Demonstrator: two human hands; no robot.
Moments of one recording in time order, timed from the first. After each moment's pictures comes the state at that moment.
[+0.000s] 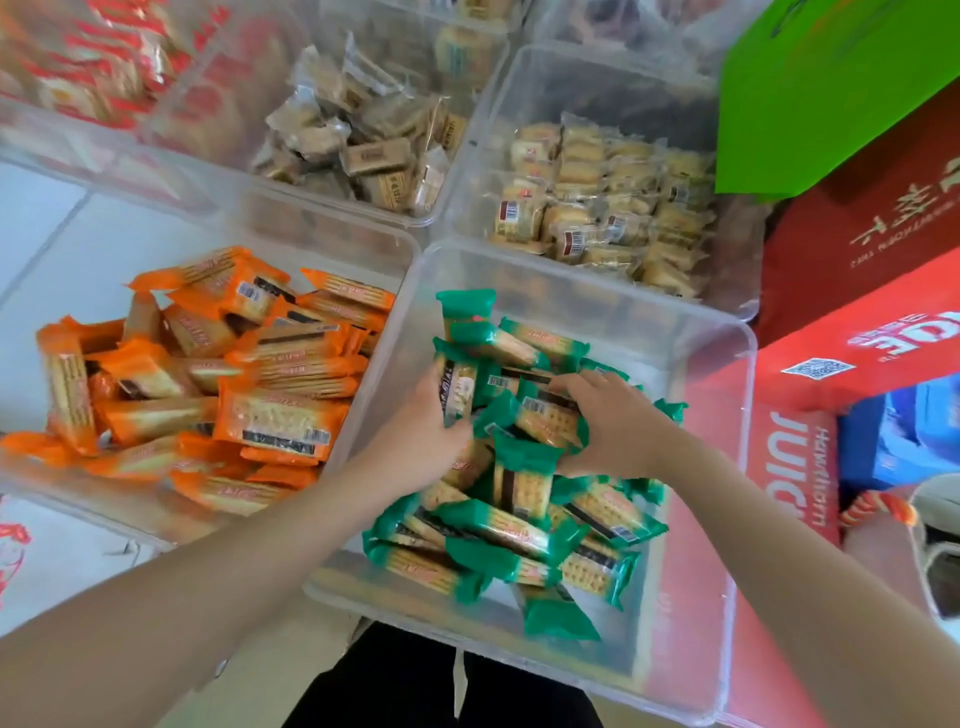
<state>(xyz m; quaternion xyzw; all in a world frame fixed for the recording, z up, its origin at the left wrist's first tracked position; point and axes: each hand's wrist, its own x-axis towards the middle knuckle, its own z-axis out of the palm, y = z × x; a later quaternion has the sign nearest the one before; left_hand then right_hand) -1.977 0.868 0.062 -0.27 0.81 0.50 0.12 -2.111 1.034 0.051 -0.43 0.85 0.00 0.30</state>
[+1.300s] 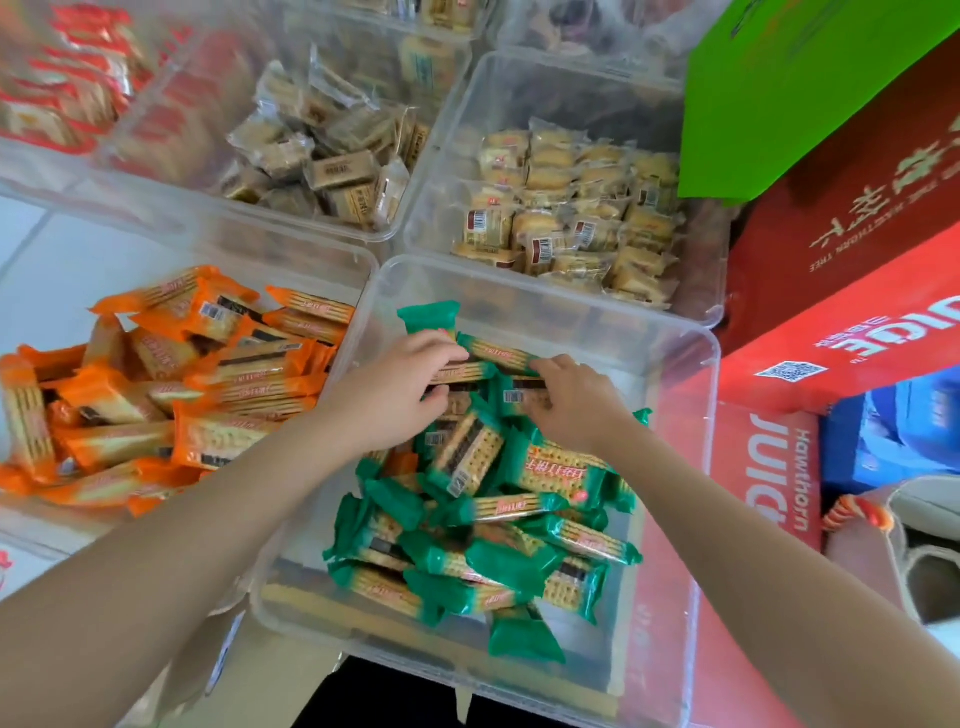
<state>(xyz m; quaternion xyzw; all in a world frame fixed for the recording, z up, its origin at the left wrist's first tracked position) -2.020 0.847 0.083 -0.08 0.95 0.26 0.14 -2.130 1.015 0.043 -0.34 0.90 -0.04 0.28</state>
